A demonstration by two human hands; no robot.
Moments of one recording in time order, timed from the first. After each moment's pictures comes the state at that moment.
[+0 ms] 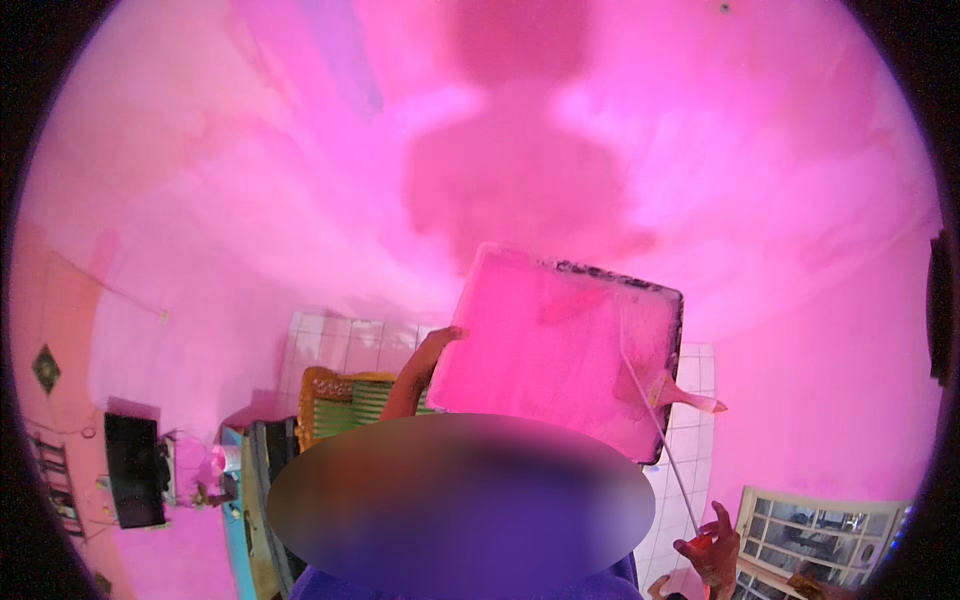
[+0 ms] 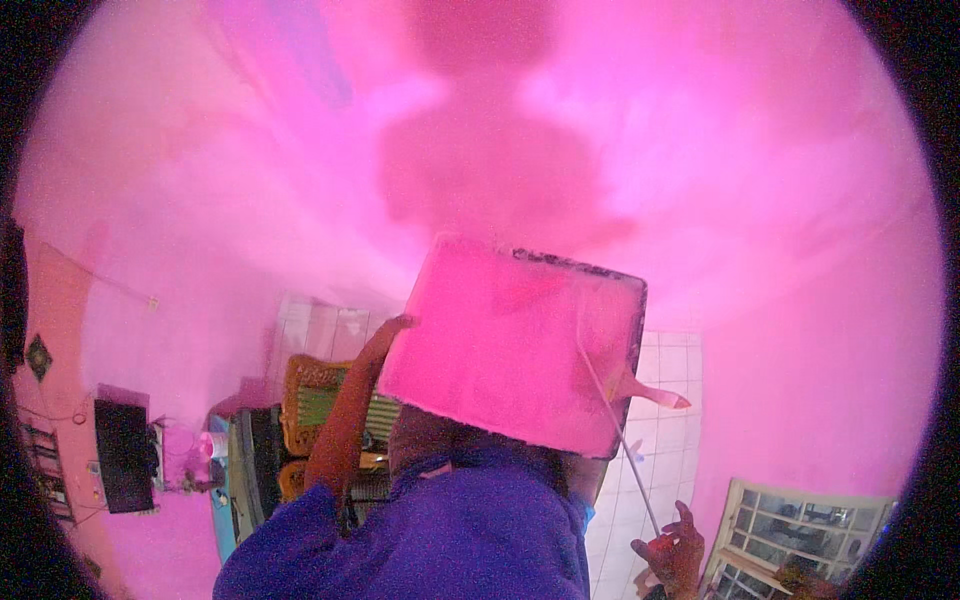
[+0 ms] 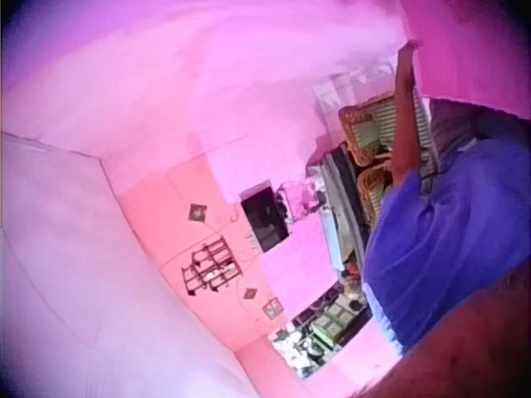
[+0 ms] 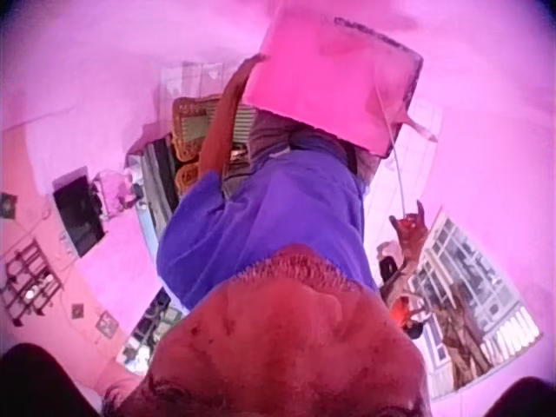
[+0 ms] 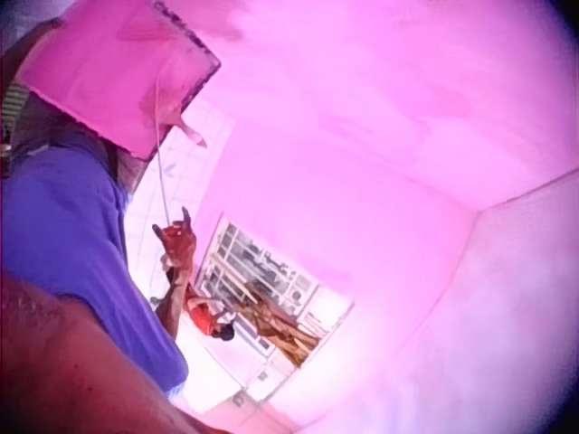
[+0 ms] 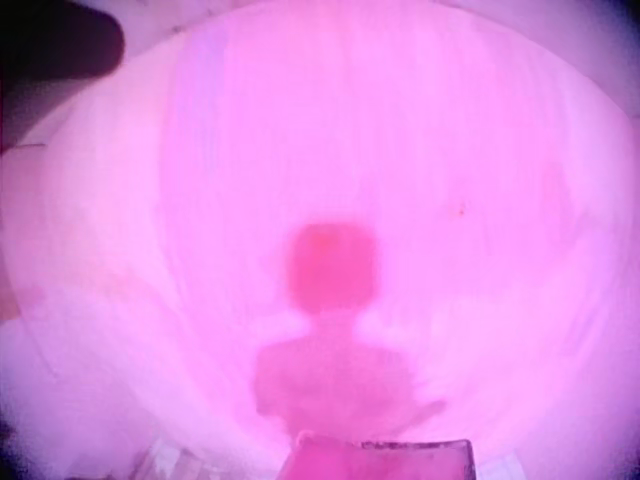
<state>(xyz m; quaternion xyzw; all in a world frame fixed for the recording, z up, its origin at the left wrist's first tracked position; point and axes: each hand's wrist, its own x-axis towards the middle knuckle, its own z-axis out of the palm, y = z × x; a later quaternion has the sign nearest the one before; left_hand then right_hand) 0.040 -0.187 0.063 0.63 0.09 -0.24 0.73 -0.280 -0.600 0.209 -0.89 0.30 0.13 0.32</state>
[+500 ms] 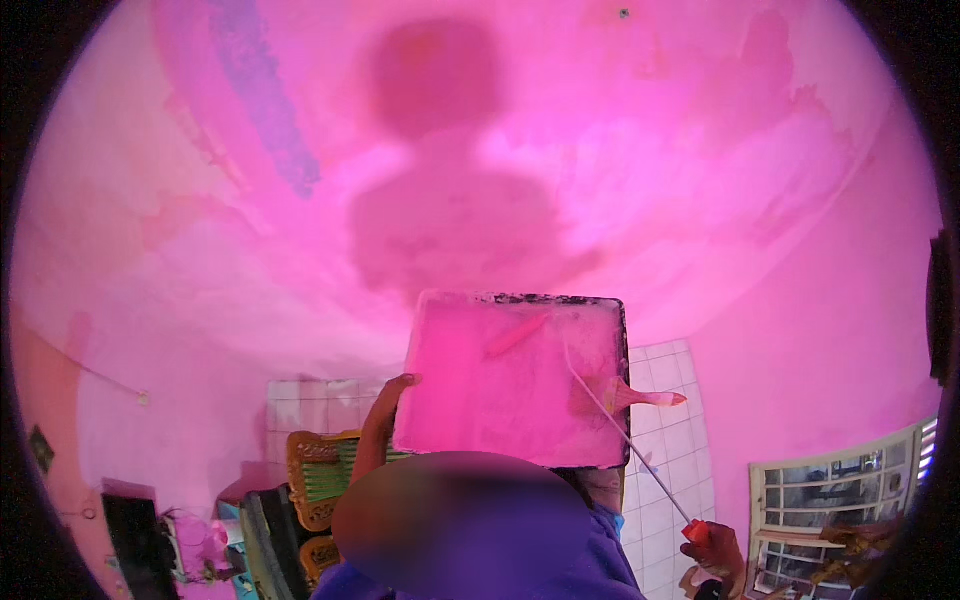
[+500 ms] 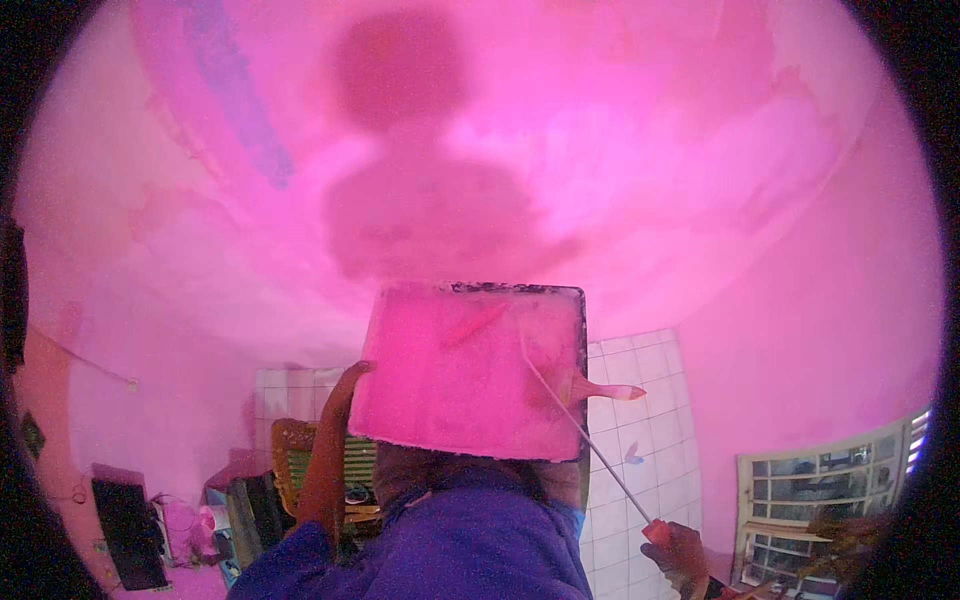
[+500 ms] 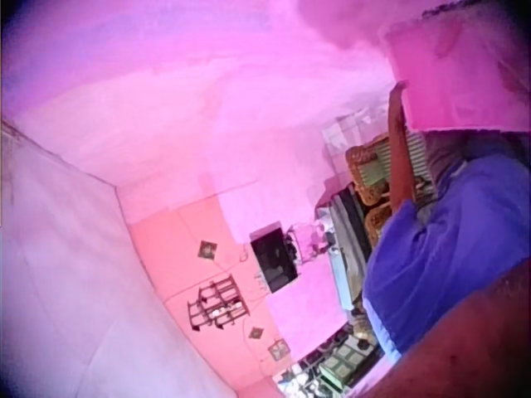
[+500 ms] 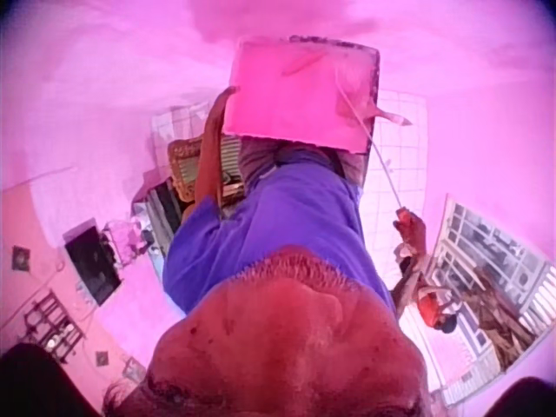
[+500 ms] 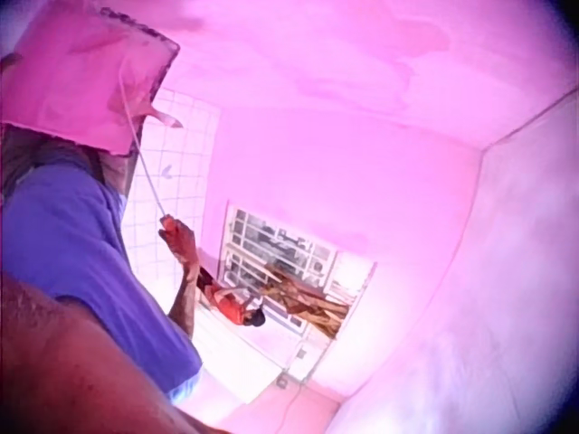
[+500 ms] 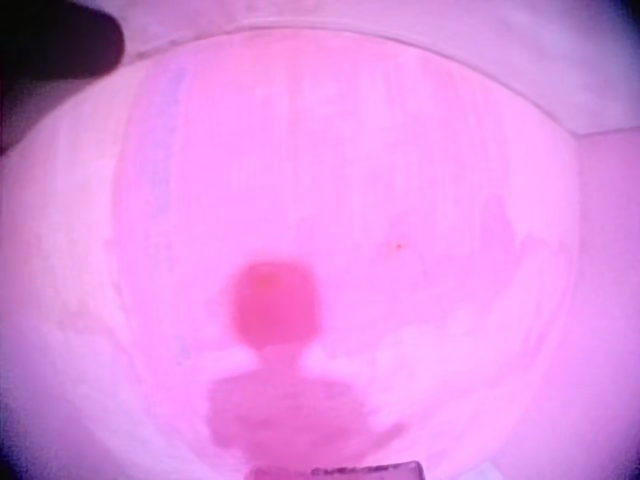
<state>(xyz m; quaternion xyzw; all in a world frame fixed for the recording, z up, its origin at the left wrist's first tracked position) 0.042 -0.188 0.063 0.62 0.12 -0.27 0.72 -0.321 -0.639 0.197 -0.84 0.34 0.21 0.37</state>
